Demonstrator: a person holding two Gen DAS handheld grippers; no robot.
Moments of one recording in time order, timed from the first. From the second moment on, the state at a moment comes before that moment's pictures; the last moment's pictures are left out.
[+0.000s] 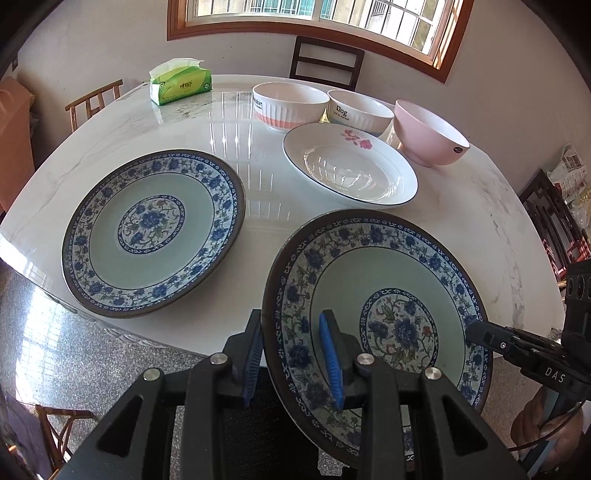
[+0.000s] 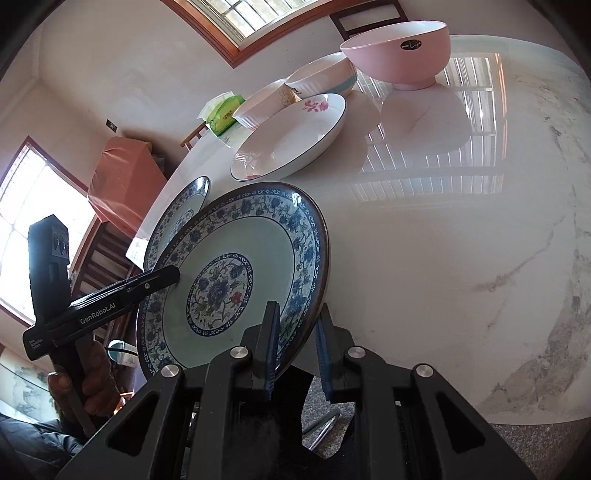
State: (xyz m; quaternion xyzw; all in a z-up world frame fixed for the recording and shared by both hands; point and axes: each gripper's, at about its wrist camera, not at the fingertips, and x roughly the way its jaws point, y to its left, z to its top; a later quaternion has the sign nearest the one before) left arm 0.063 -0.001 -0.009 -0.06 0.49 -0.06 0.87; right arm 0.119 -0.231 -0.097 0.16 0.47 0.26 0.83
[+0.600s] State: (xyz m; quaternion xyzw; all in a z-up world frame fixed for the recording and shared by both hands) left arm 0.048 0.050 0.011 -0.10 0.47 -0.03 0.88; right arm 0.121 -0.185 -0.085 0.14 0.46 0.29 0.83
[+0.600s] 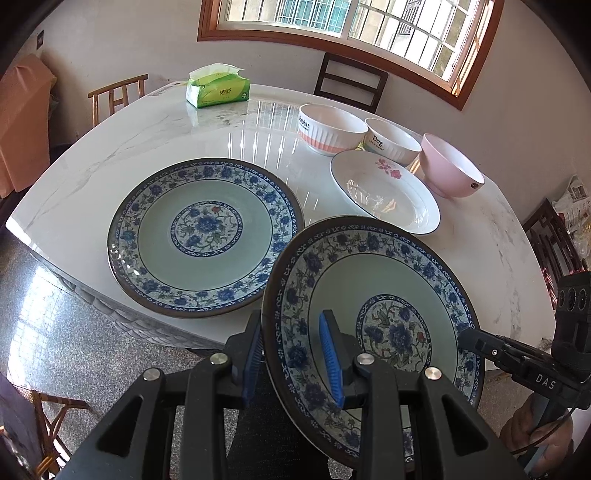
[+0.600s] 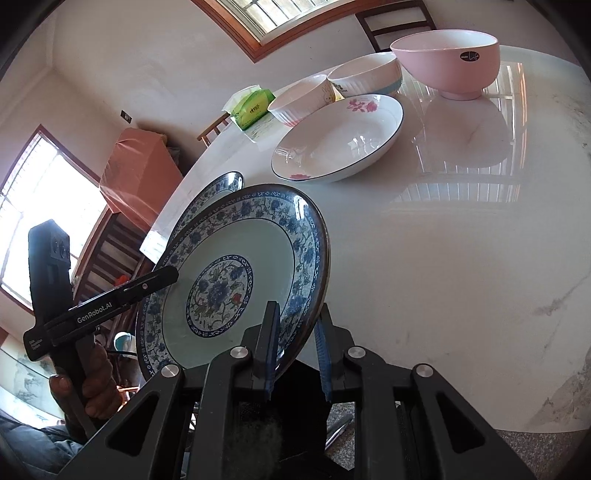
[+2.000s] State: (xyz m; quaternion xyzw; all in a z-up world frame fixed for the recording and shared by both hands) left arm 0.073 0.189 0.001 -0.18 0.44 0.10 0.87; right arm 0.176 -0.043 -0.077 0.07 0.45 0.35 0.82
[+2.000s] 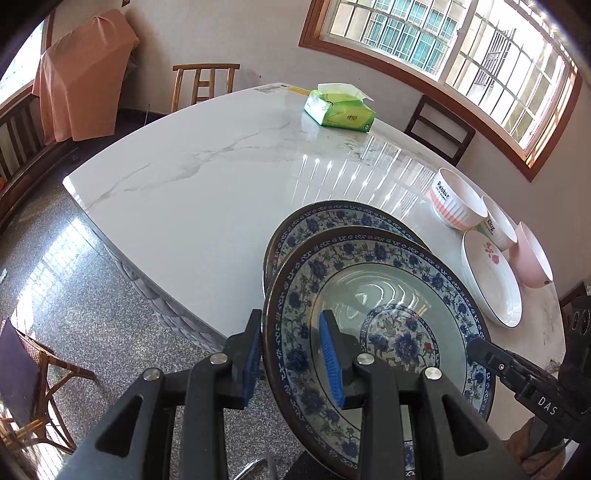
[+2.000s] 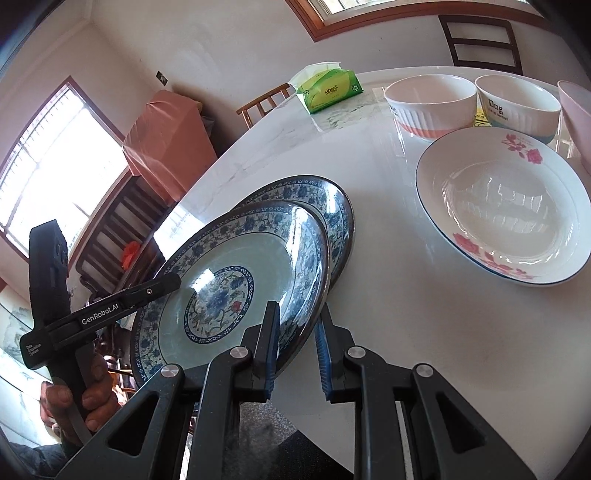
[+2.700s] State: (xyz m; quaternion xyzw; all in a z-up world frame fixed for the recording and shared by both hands) left arm 0.112 0.212 -0.021 -0.19 0.45 0.11 0.87; right arm 0.182 -0.006 -0.077 -0.03 0.40 0.32 0.86
